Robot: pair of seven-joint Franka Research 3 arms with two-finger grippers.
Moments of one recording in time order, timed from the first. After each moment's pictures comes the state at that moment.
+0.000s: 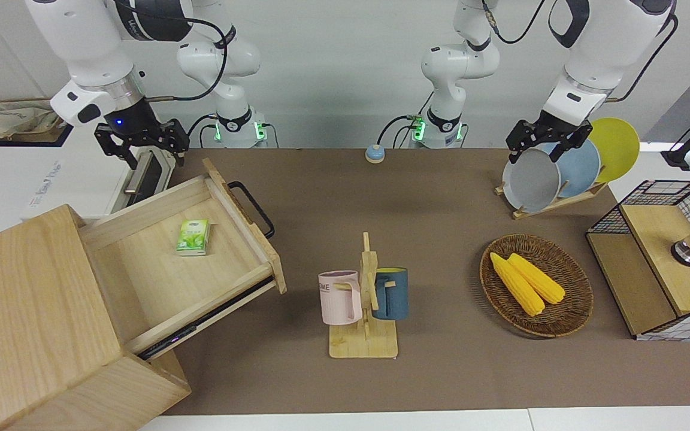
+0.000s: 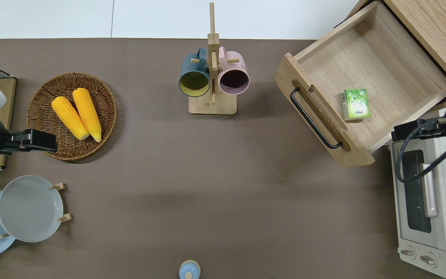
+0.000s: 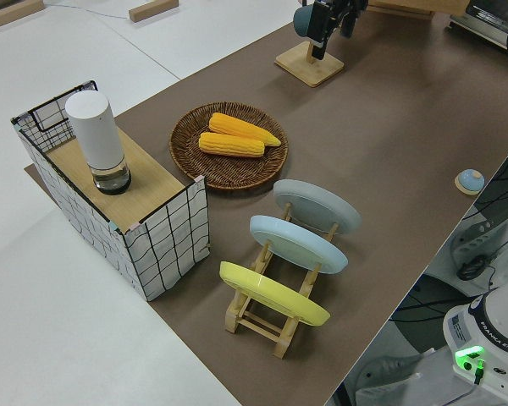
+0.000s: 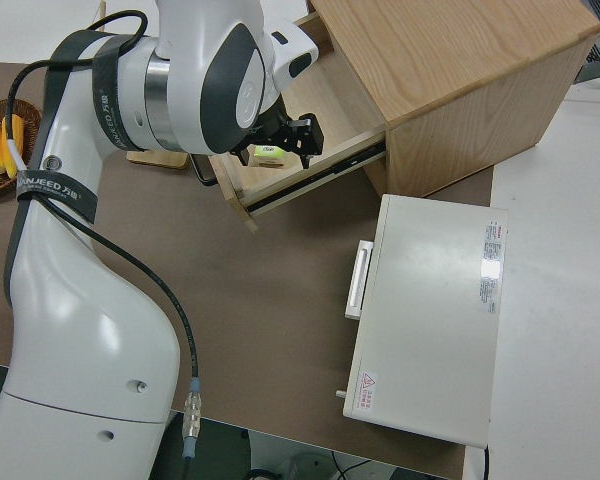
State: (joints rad) left arm 0.06 -0.01 -0.09 -1.60 -0.02 1.57 -0.04; right arm 0.06 0.03 -0.08 -1.55 0.01 1.58 -0.06
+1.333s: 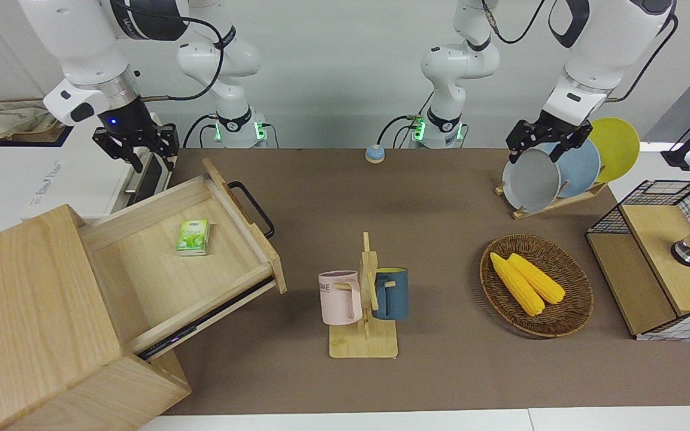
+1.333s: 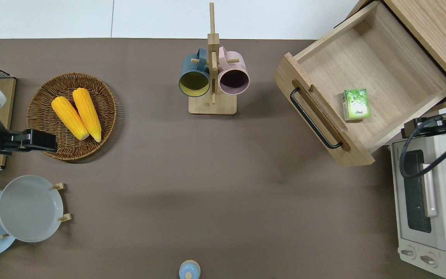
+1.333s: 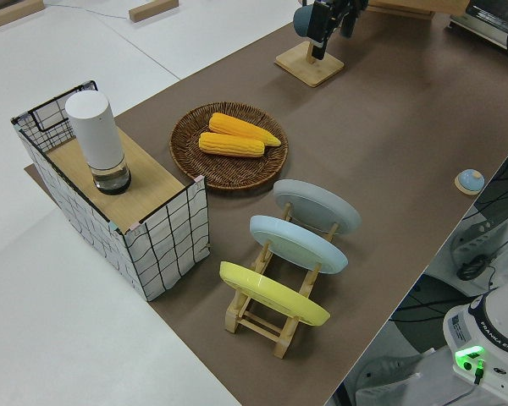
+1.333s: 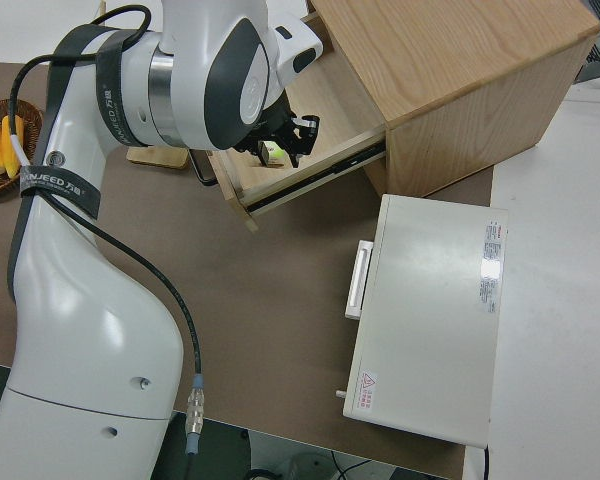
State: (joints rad) left arm 0.06 -0.01 -0.09 -1.60 -0.02 1.57 -0.04; right arm 0.03 0.05 -0.07 -1.53 0.01 1.58 -0.07
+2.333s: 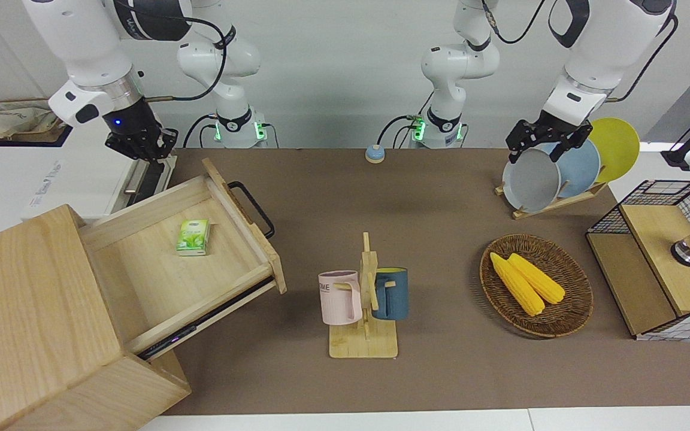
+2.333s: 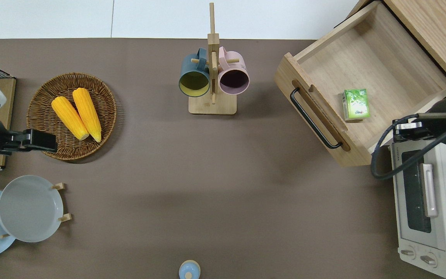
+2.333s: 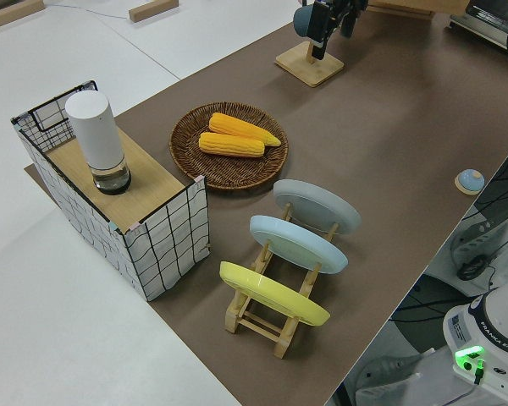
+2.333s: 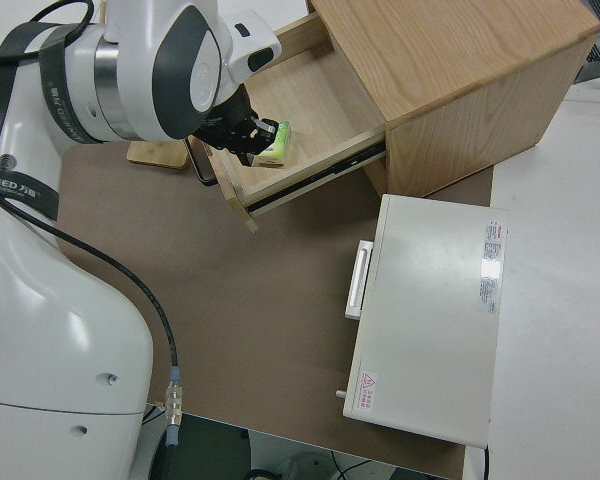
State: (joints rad) left arm 0.06 -0.01 -0.09 -1.60 -0.02 1.57 -0.04; right arm 0.12 0.04 -0.06 -1.49 0.01 1.52 0.14
